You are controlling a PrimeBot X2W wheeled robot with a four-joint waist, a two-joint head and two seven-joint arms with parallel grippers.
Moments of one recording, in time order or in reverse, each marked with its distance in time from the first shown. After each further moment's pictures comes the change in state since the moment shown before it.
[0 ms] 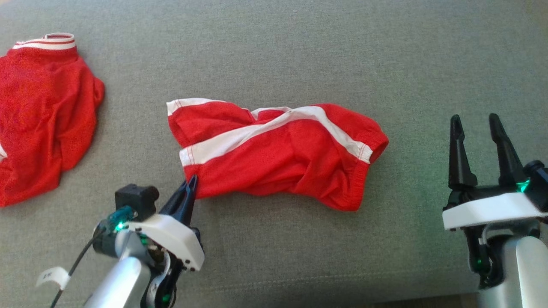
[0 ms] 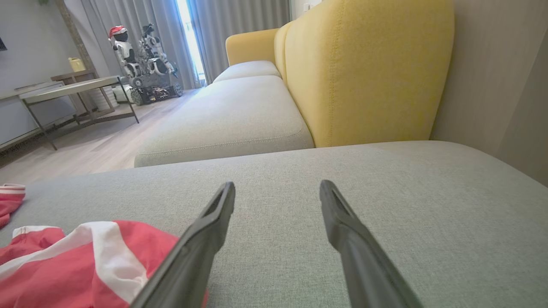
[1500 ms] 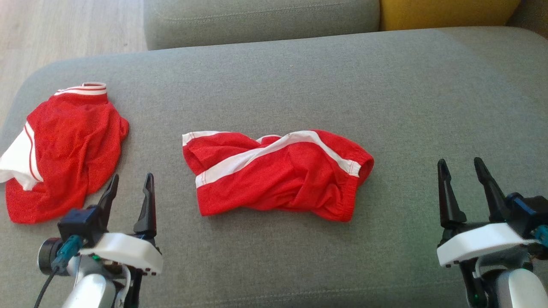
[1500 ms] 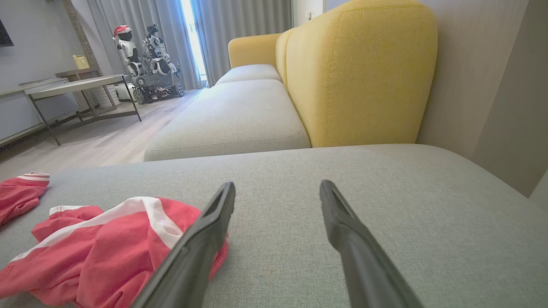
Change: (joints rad) left arm 0.108 0.032 0.172 -0.025 0.099 0.060 -0.194; right arm 0.128 0.000 0.009 0.009 -0.034 0.000 0.056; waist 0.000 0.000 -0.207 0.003
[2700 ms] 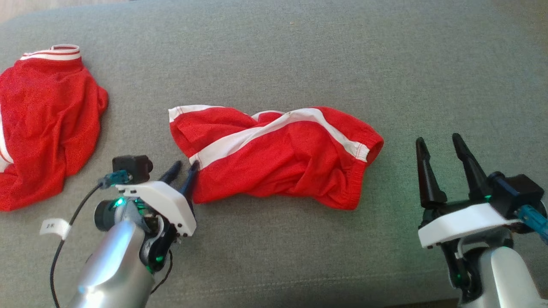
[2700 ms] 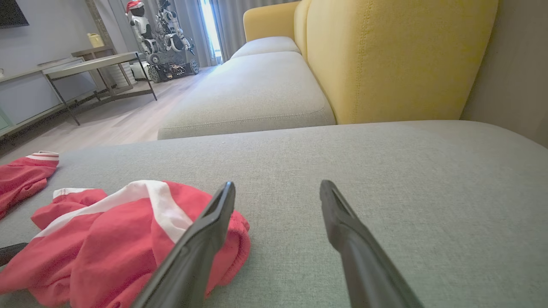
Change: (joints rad) left arm -0.338 -0.126 -0.117 0.462 -0.157 -0.227 0.211; right arm -0.081 0.000 0.075 0.013 0.018 0.000 -0.015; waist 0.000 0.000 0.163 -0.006
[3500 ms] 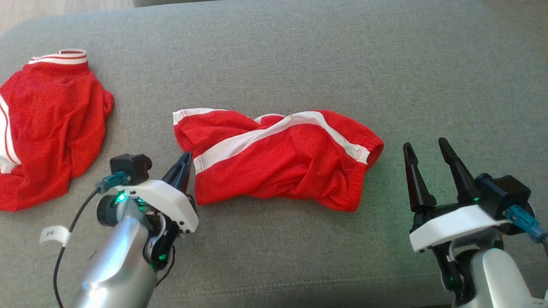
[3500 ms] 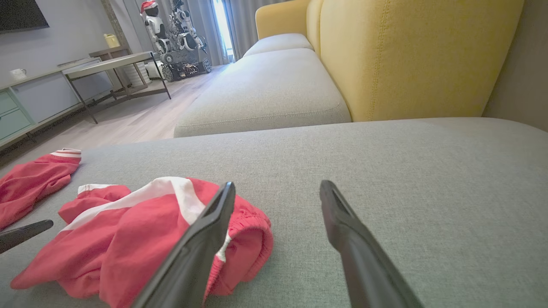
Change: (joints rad) left arm -0.034 -0.013 -0.021 0.053 -0.013 -0.026 -0.118; right arm -0.006 0.000 0.043 0.016 0.018 0.000 0.014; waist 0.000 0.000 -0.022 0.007
